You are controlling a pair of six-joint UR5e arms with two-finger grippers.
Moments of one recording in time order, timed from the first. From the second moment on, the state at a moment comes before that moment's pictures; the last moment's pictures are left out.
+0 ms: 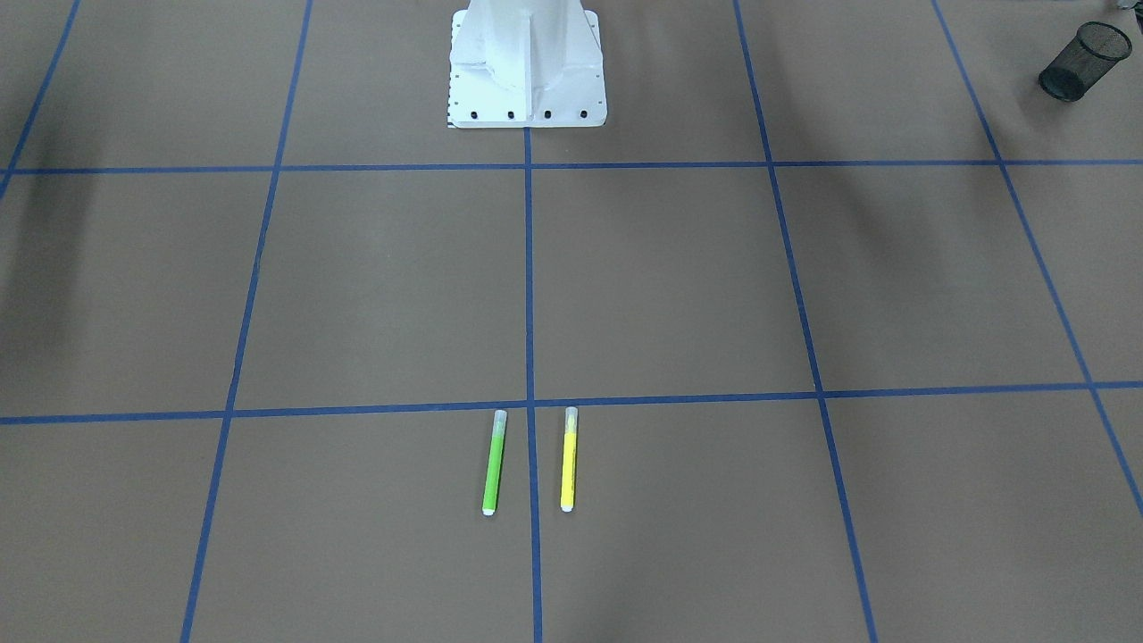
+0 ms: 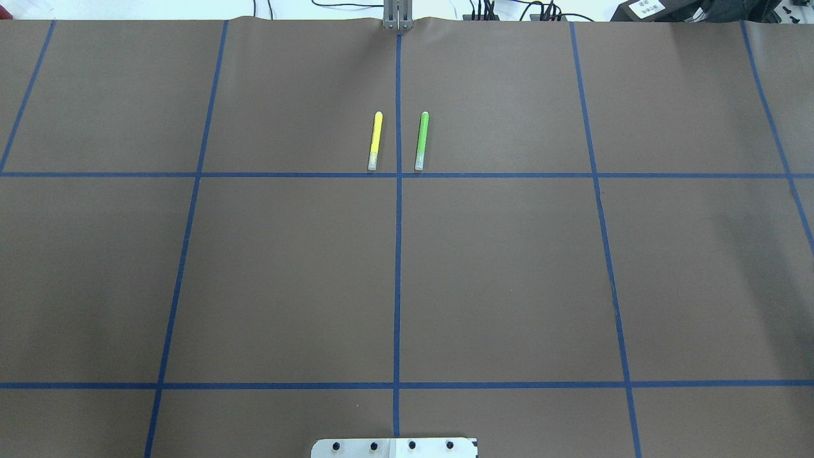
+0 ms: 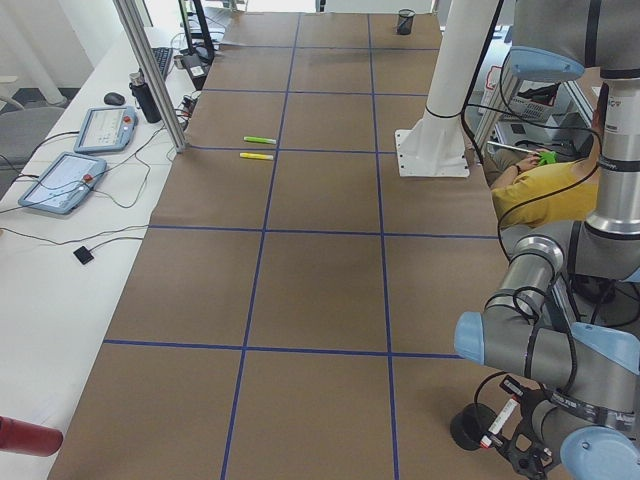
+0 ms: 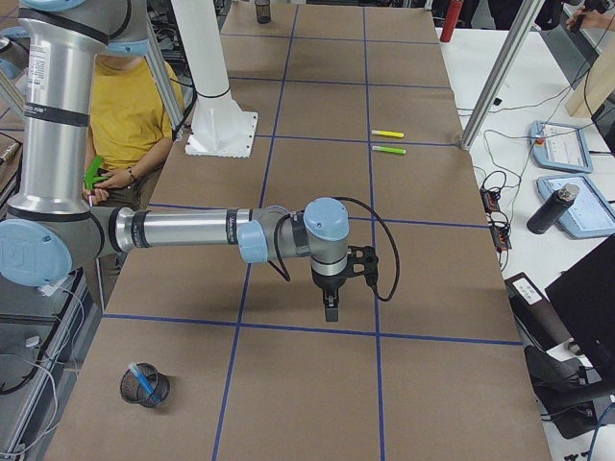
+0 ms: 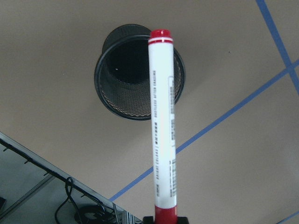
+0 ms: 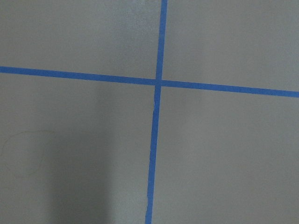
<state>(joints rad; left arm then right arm) -2.53 -1.16 -1.70 -0.60 -1.99 0.44 1.50 -1.74 1.80 -1.45 2.25 0.11</state>
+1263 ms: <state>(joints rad) -2.55 -1.16 -1.52 -0.56 -2.03 0.40 1.50 -1.73 1.80 -1.45 2.25 0.11</state>
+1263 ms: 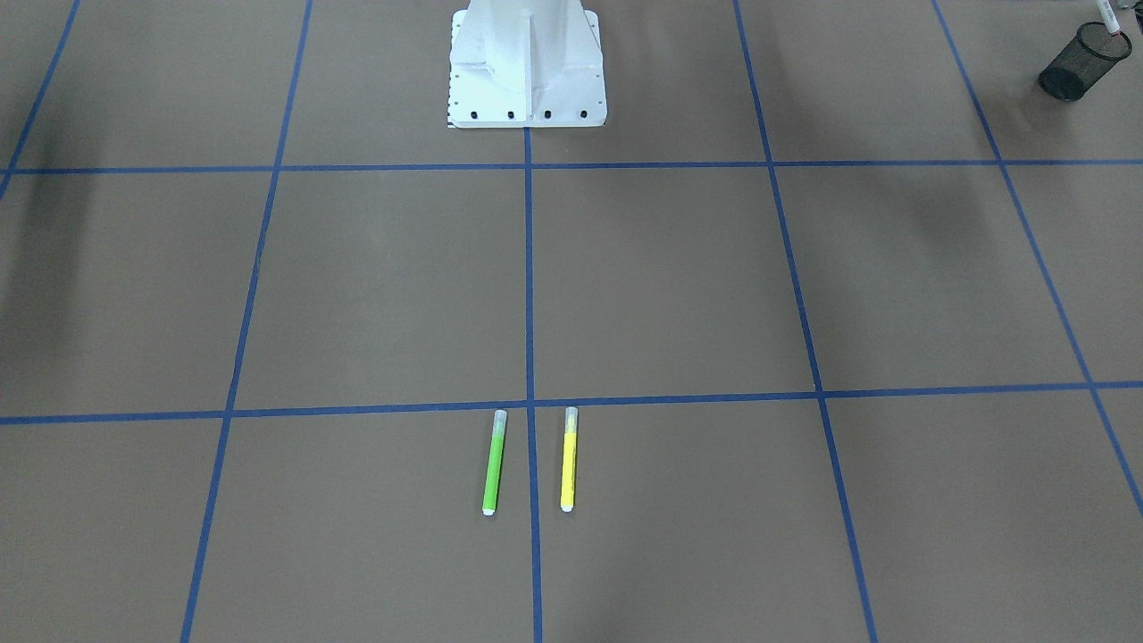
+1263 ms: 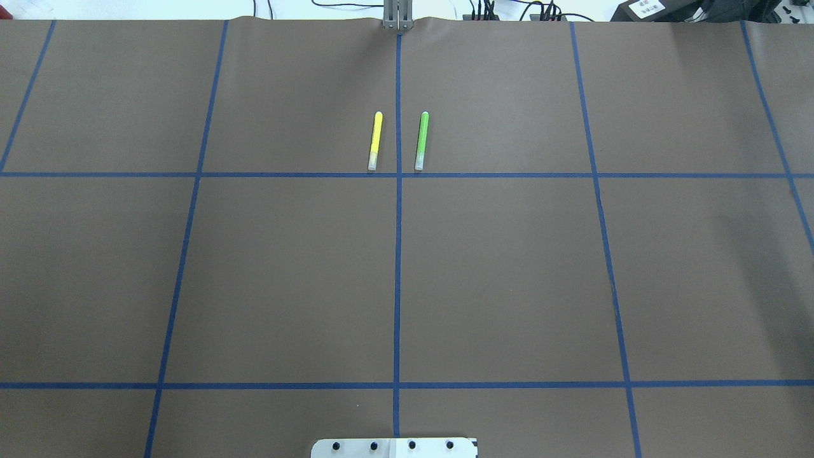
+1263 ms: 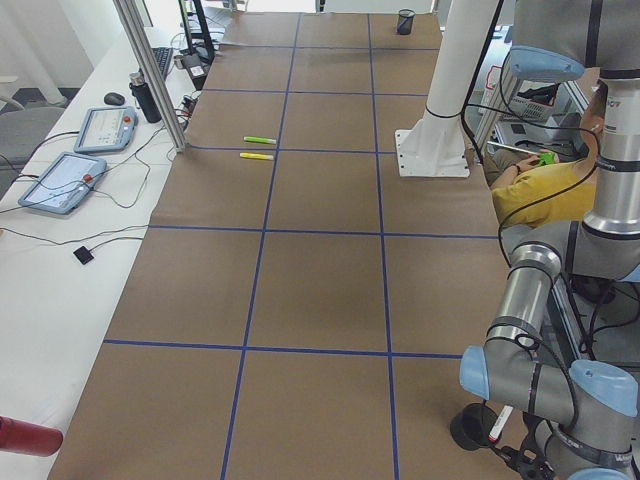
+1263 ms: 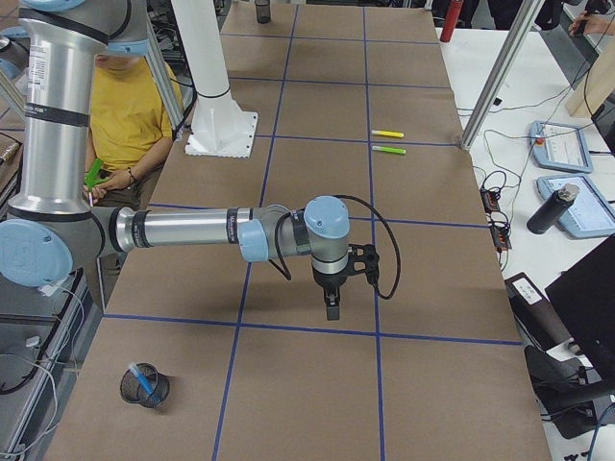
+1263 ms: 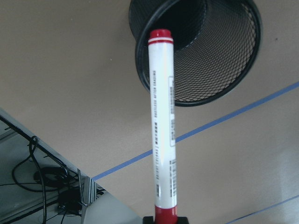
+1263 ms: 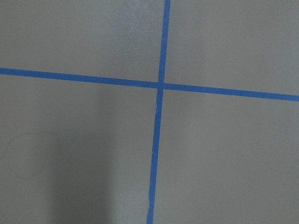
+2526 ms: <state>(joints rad) -2.55 -1.17 -1.52 -0.56 -2.04 0.43 1.50 -1.73 1.80 -1.45 2.25 0.11</state>
